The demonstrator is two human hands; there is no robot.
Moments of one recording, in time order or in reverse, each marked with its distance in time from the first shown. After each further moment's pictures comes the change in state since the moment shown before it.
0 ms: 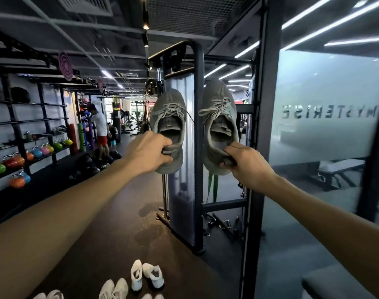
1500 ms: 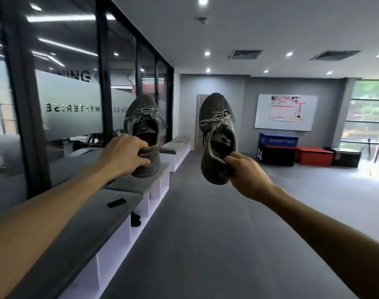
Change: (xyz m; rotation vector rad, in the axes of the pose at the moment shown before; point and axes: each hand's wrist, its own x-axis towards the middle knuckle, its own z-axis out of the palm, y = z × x) left_hand -0.244 1.005 -0.131 -0.687 0.015 0.849; right_hand -0.813 0.137 -0.792 -0.758 0.032 0.899
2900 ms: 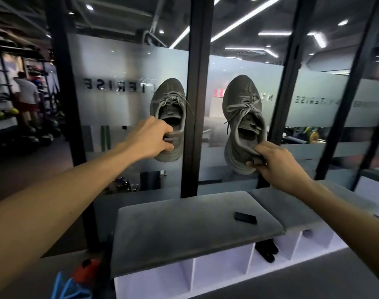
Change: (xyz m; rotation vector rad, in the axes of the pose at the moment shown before) left_hand 0.214 -0.203 0.184 0.567 -0.017 -0.832; right_hand 0.474 0.091 0.432 0.628 -0.092 -0.848
